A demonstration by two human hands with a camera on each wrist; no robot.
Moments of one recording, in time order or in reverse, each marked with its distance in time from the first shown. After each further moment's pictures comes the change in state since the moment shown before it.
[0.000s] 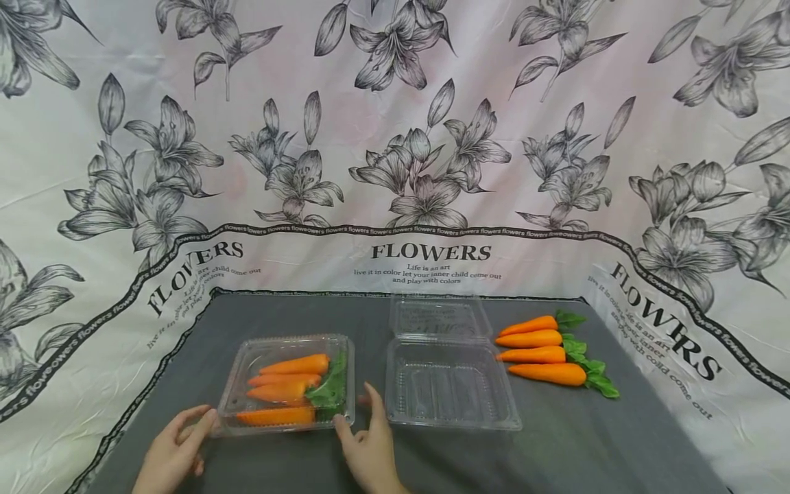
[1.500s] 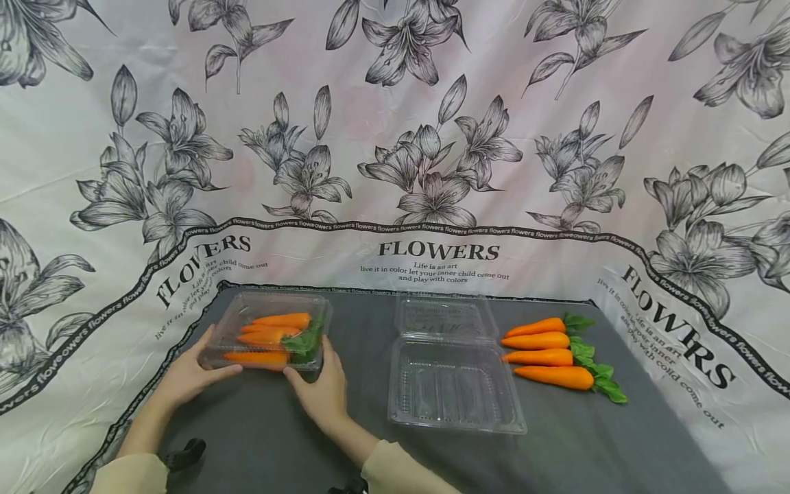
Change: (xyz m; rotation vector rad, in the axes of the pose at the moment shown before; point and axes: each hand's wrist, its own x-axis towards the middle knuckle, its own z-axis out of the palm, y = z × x) left_hand 0.107 0.015 -0.050 0.332 0.036 0.316; right_hand 0.084 -0.008 0.087 -0.282 0.095 -0.196
